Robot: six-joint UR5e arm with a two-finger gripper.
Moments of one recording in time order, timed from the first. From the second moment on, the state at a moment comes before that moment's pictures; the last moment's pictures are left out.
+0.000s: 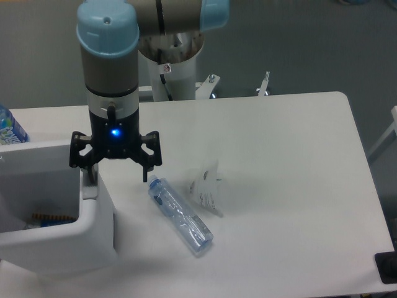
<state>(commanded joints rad) 2.18 -1.80 -1.39 -1.19 1.43 0.06</state>
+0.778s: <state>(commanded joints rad) 2.35 -1.79 -1.31 -1.15 1.68 0.23</state>
